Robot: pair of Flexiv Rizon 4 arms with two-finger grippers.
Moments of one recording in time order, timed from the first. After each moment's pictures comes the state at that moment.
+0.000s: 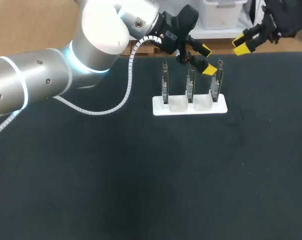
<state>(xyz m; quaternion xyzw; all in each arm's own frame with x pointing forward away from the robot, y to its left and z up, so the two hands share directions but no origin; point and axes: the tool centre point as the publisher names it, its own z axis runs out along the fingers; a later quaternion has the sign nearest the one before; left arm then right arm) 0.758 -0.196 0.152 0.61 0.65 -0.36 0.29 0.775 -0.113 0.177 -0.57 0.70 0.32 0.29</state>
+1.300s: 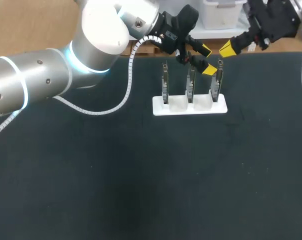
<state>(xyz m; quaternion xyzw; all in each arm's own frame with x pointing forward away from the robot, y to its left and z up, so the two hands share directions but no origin) 0.758 -0.196 0.152 0.61 0.65 -0.36 0.29 0.763 -0.075 0.171 -0.60 0.67 0.32 0.29</state>
